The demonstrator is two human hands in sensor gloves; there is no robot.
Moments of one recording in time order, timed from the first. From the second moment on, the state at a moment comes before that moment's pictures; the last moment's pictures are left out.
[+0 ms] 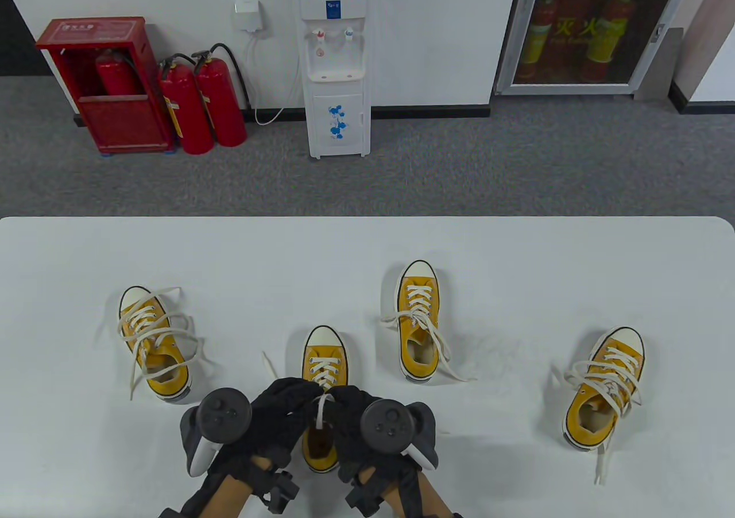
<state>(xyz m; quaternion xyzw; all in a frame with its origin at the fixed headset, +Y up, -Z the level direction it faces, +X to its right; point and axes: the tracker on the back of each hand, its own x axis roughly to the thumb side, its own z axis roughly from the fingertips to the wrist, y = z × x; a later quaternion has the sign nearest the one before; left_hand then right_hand) -0.212 -0.753 -0.270 0.00 -0.09 0.42 0.90 0.005 -0.746 -0.266 0.22 -0.02 0.90 0.38</state>
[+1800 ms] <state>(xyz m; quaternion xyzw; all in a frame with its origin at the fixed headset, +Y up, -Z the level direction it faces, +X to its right) -0.264 -0.759 -0.283 0.04 0.05 0.35 0.93 0.081 -0.751 -0.297 0.04 -0.07 0.90 0.43</state>
